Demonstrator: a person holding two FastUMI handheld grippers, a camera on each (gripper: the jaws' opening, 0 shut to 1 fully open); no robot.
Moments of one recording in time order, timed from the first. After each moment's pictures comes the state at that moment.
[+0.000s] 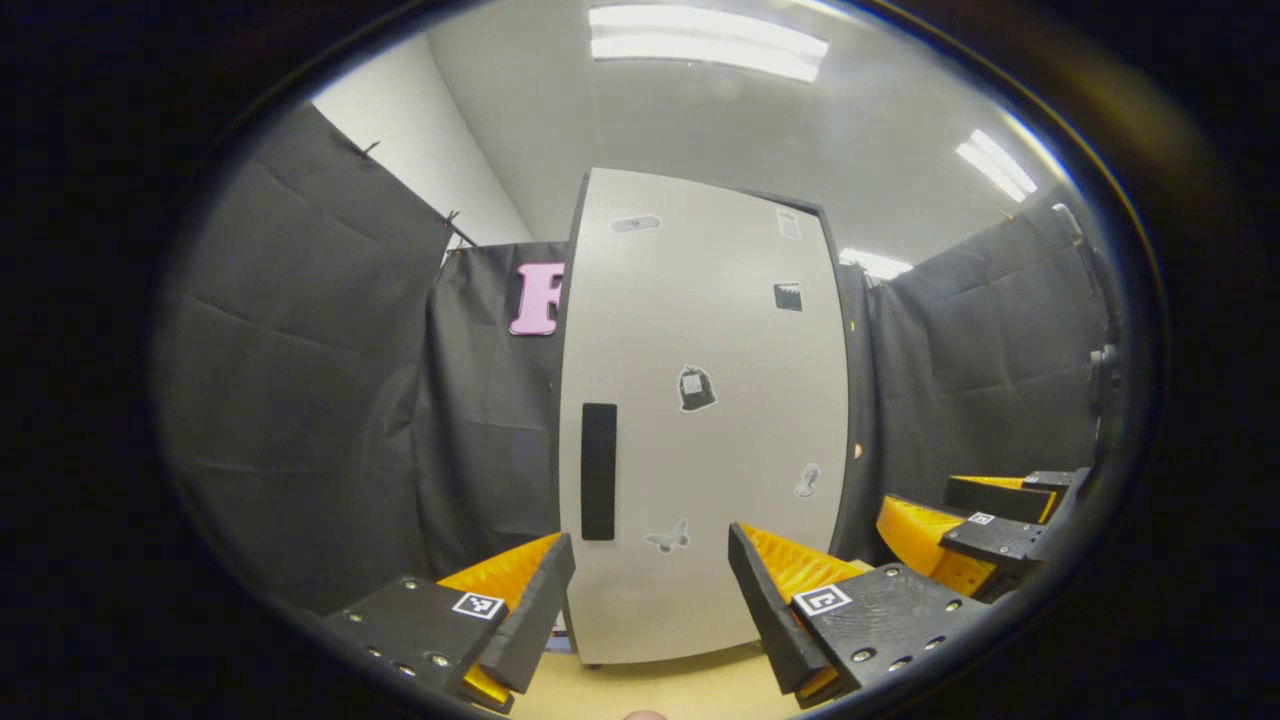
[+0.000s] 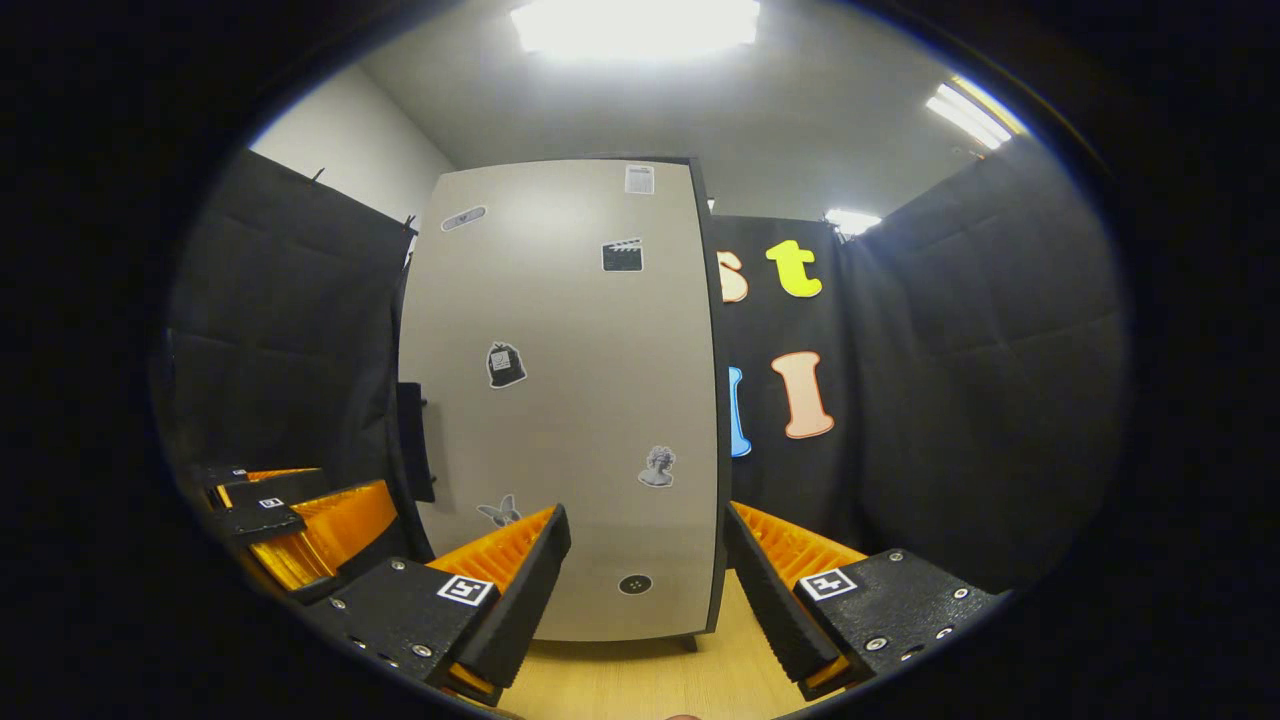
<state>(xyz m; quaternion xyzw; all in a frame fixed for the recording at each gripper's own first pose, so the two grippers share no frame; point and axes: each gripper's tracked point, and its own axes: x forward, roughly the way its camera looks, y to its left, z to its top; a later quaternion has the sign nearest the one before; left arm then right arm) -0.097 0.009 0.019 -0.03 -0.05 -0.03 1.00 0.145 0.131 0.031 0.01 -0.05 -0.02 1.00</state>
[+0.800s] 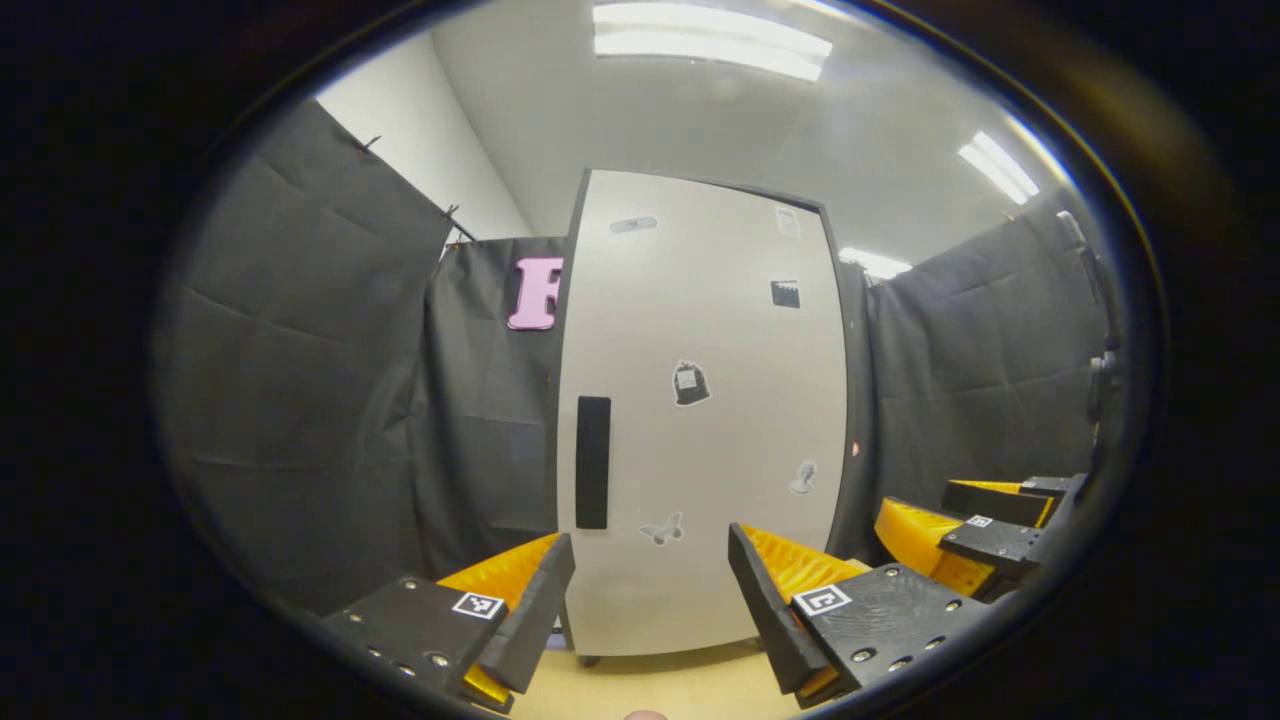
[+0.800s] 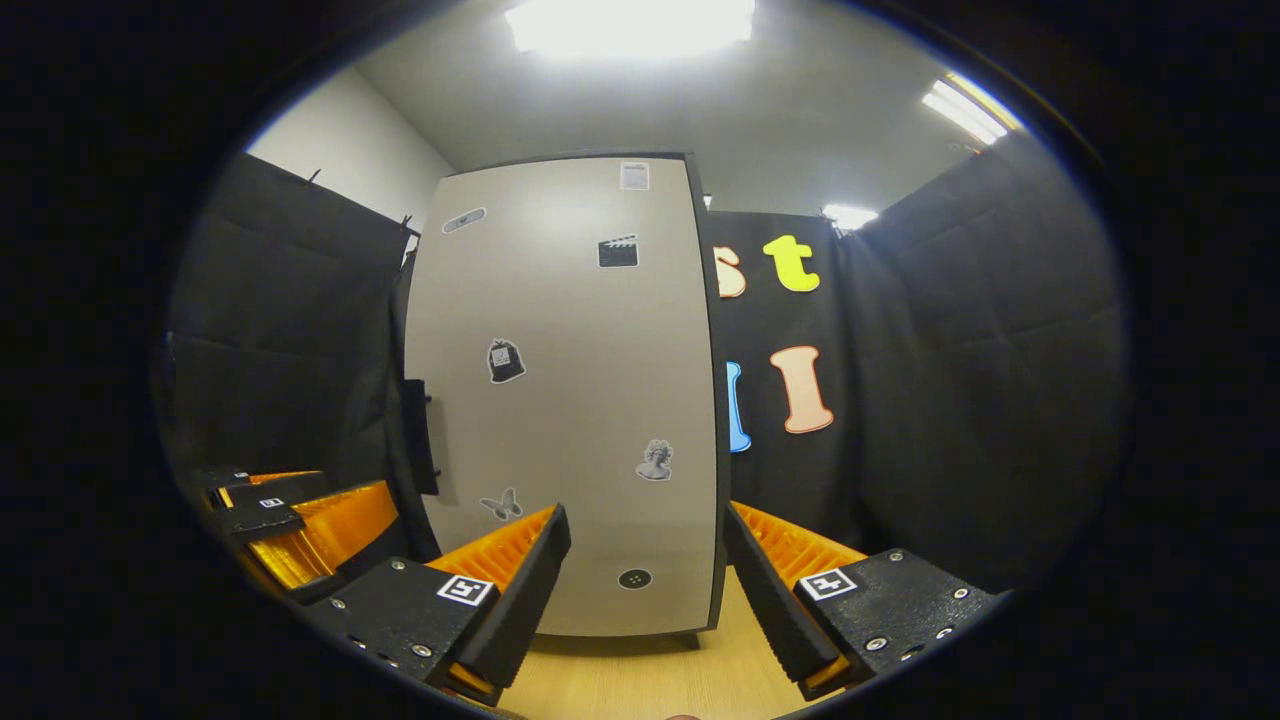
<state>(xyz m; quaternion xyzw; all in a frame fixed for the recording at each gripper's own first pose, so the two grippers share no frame) -0.095 0.005 0.018 -0.03 -0.04 -0.03 1.00 0.147 0.131 0.025 0.02 -0.04 -0.02 1.00</state>
